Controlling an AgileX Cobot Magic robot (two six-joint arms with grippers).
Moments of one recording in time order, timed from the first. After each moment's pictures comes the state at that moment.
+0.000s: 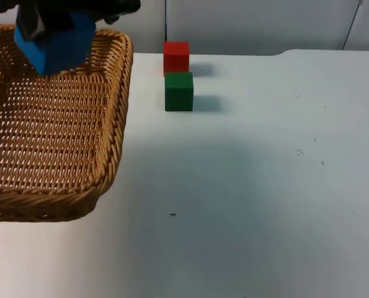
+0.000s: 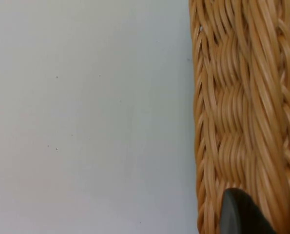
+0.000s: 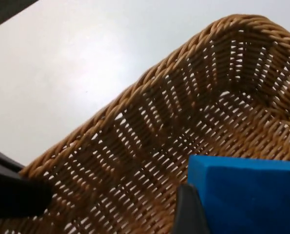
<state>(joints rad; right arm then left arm) 0.88 1.99 -1.66 0.18 0.48 -0.10 0.42 1.25 -0.46 -1.09 0.81 1.01</state>
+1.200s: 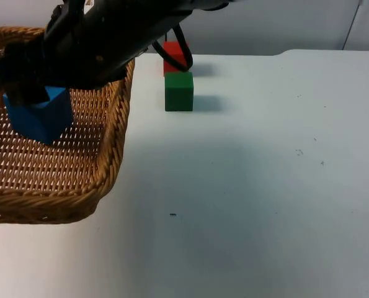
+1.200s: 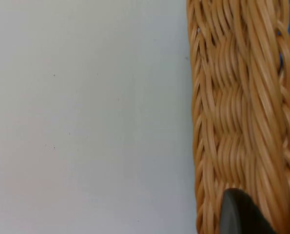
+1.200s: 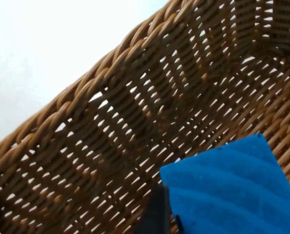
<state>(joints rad) 0.88 2.15 -1.66 0.23 0.37 -0.11 0.42 1.25 -0.46 -1.09 0.82 1.01</state>
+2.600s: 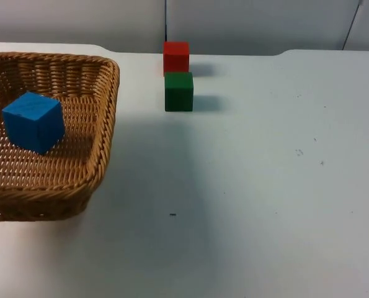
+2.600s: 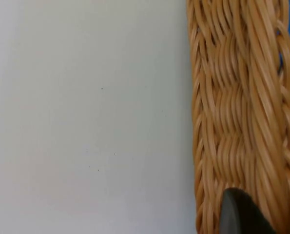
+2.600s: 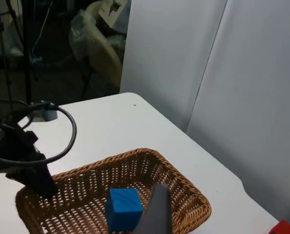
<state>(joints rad) 0.88 1.08 -0.99 -0.09 0.23 -0.16 0.42 1.50 -0.54 -1.17 0.73 1.11</state>
